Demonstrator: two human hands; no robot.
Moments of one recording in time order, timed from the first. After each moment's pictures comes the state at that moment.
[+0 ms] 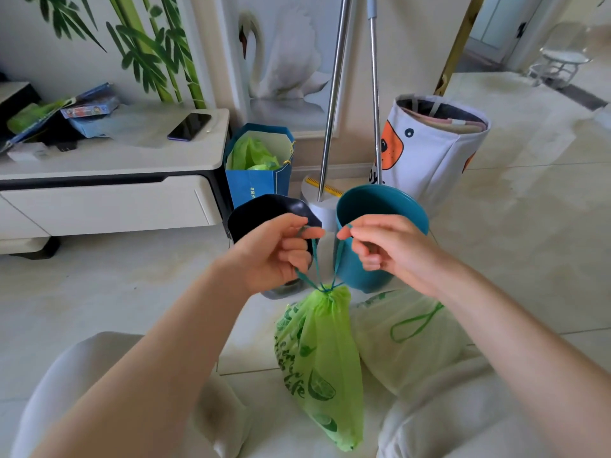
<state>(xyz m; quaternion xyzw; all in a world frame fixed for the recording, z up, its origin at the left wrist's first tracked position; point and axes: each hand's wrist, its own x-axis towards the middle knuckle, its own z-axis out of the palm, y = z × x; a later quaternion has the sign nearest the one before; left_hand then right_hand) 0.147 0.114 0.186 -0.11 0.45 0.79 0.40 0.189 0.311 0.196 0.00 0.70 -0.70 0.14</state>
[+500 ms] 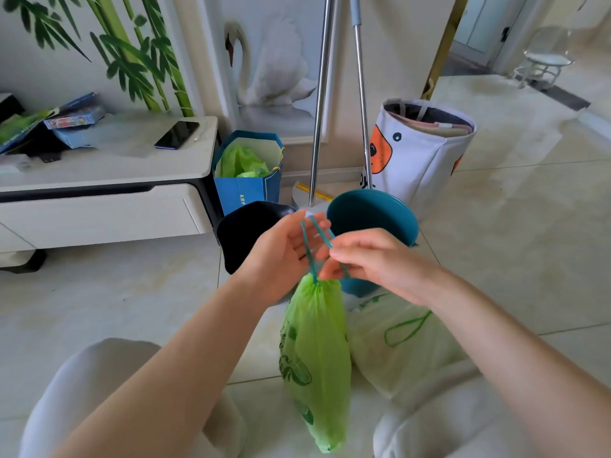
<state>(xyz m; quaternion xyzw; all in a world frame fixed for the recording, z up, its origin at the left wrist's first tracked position) 0.147 0.150 0.174 -0.06 0.45 0.84 0.29 0.194 0.315 0.197 -0.06 0.74 -0.64 0.18</state>
